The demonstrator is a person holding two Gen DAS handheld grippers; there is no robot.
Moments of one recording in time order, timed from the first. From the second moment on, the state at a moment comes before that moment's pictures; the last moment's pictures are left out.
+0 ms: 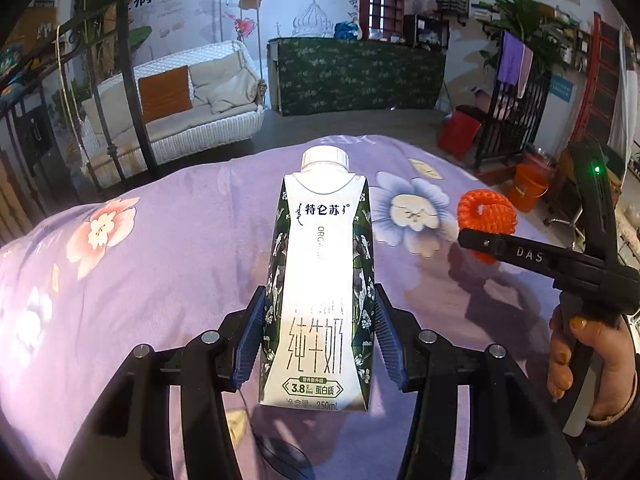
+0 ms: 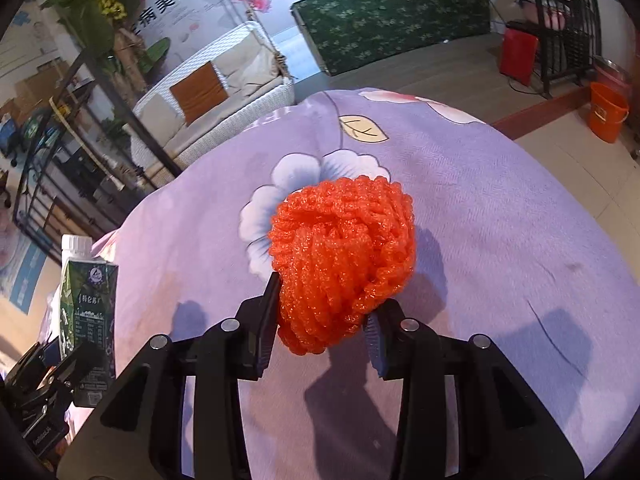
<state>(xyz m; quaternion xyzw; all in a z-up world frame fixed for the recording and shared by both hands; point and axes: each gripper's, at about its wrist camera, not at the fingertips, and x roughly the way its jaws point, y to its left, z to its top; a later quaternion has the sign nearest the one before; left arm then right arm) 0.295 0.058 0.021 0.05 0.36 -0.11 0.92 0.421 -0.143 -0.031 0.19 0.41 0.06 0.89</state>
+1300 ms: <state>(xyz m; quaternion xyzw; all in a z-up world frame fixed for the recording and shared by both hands) 0.197 -0.097 0.004 0.02 0.35 -0.33 0.88 0.160 -0.336 -0.026 0.19 0.38 -0.11 0.90</state>
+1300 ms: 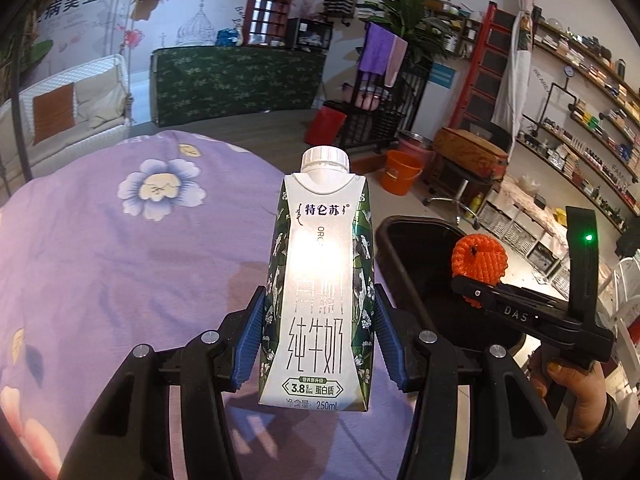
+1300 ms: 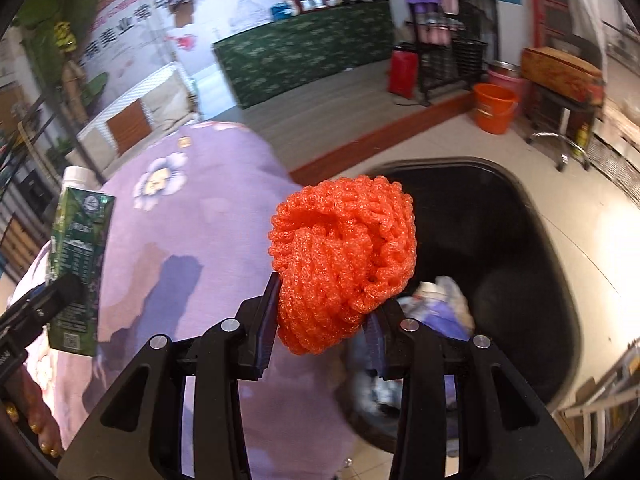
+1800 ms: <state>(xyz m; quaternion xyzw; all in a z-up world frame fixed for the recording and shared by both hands) 0.181 -0.167 -0.011 0.06 0.37 -0.40 0.84 0.154 -0.394 -0.084 0.22 0.44 -0.20 0.85</state>
